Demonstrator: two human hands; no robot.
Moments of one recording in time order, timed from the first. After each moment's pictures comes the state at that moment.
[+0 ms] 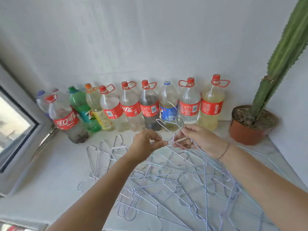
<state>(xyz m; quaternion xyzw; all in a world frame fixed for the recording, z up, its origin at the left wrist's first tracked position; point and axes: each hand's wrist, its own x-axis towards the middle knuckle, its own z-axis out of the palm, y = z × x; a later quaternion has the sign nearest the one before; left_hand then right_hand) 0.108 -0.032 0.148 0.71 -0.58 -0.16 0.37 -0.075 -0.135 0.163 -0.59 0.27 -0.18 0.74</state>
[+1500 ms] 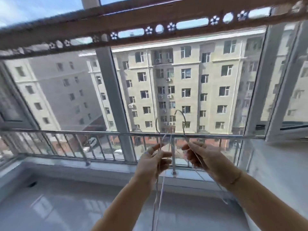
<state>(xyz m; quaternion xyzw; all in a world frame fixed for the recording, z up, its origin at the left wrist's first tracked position) -0.207 0.591 0.244 0.53 0.19 0.19 0.81 -0.101 0.448 0.253 -0.58 -0.25 0.31 0.71</state>
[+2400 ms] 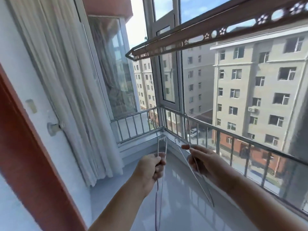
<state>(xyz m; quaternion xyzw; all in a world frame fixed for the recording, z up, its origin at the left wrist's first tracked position) -0.631 1.056 0.250 0.43 0.43 0.46 0.65 -0.446 1.049 0.236 -0.40 -0.45 0.58 0.55</state>
